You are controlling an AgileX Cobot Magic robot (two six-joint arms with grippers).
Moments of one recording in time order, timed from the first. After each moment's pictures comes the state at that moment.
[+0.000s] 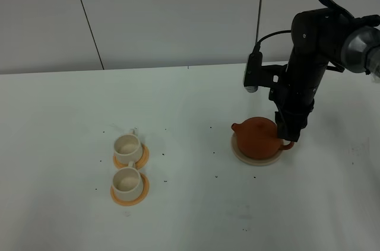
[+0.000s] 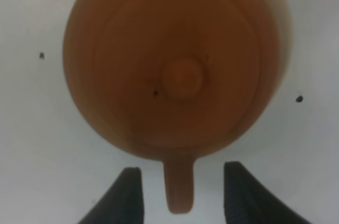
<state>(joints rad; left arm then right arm) 0.08 -0.01 -0.51 0.06 1.04 0.02 0.34 2.25 -1.89 0.11 1.18 -1.13</state>
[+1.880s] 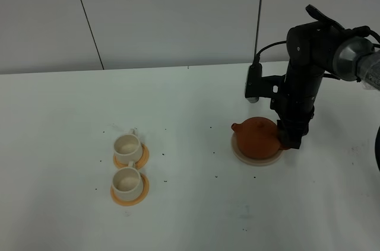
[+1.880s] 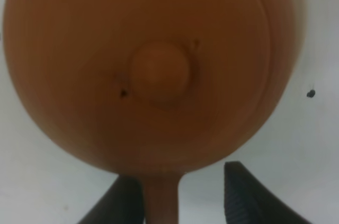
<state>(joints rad) 0.08 -0.01 -0.51 0.06 1.04 0.02 0.34 2.30 -1.89 0.06 1.15 -1.13</state>
